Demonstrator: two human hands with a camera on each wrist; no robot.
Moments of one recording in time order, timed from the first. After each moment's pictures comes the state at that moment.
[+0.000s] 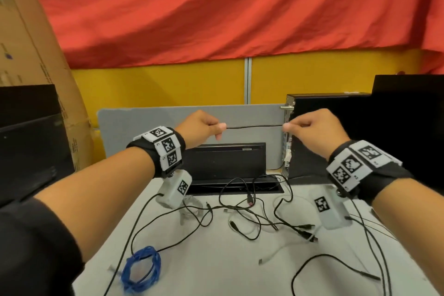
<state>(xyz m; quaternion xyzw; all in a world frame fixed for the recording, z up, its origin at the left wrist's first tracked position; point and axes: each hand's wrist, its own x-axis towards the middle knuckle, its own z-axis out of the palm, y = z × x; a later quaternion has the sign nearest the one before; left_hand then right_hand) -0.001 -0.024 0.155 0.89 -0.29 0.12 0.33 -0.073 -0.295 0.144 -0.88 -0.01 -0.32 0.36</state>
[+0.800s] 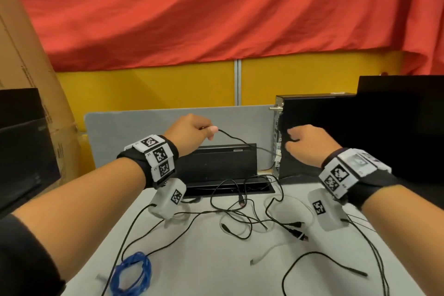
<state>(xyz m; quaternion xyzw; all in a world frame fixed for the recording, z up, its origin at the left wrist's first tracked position) 0.002 -0.029 0.145 0.89 -0.29 0.18 0.31 -0.072 -0.313 0.128 -0.95 0.07 -0.21 0.20</state>
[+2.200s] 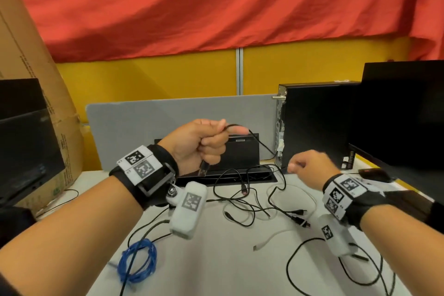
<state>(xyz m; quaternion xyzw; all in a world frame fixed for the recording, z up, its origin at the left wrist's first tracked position) -0.060 -0.035 0.133 0.55 -0.34 -0.29 0.70 -0.064 -0.331 0.041 -0.96 0.03 -0.16 0.23</state>
